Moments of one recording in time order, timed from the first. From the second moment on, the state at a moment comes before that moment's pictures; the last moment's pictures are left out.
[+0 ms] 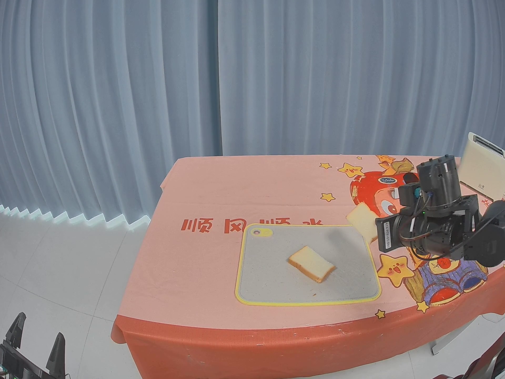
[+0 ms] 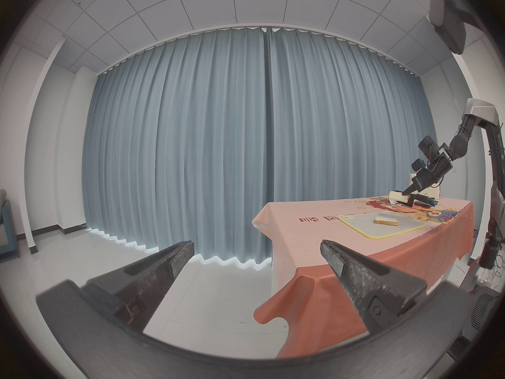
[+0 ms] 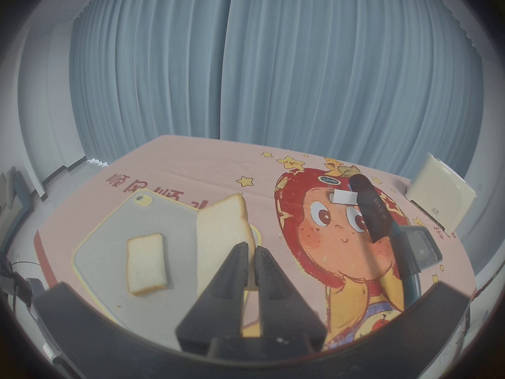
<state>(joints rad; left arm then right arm) 0.01 0.02 -0.02 0.00 -0.01 0.00 0.50 1.67 -0.81 -0.22 -0.32 0.10</state>
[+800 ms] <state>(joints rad) 0.01 0.02 -0.02 0.00 -0.01 0.00 0.55 1.41 -0.53 -0.51 -0.32 0.10</state>
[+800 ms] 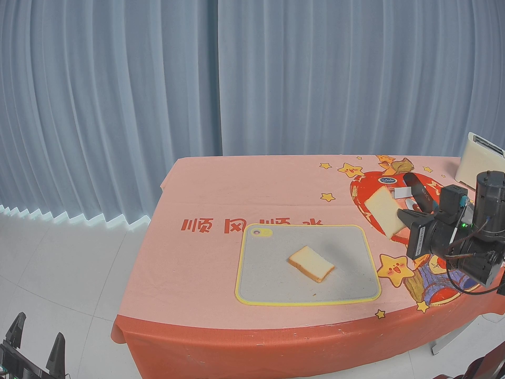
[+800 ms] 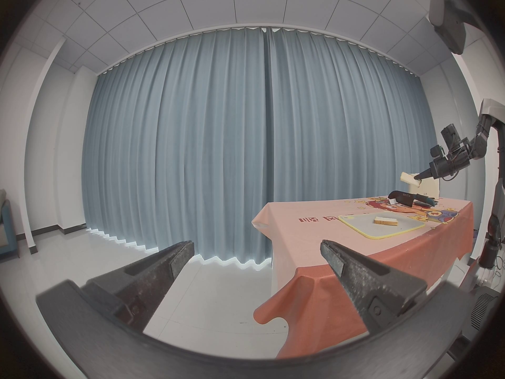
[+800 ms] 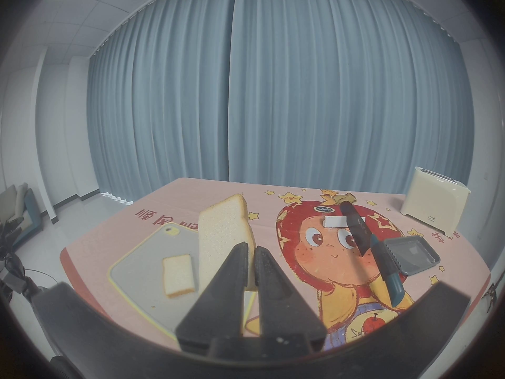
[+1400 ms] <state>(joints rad) 0.01 0.02 -0.02 0.00 -0.01 0.00 0.62 1.35 -0.54 -0.50 -0.33 0.09</state>
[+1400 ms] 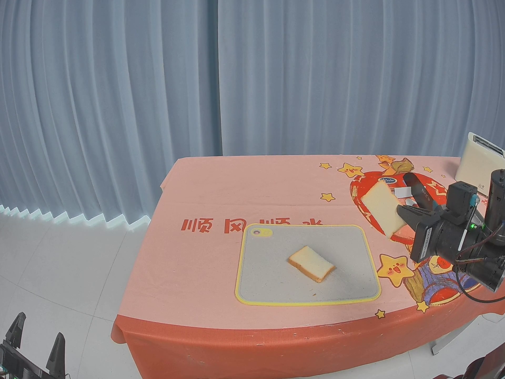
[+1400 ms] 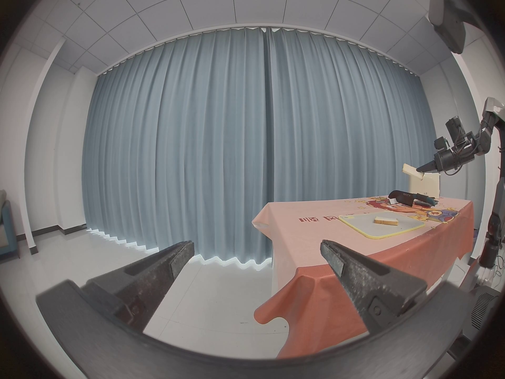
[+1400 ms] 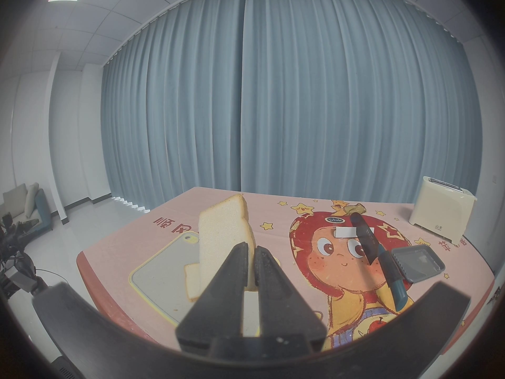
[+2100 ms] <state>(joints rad) 0.01 0.02 -0.02 0.00 0.00 0.00 0.63 1.34 -0.53 -0.50 -0.33 0.09</state>
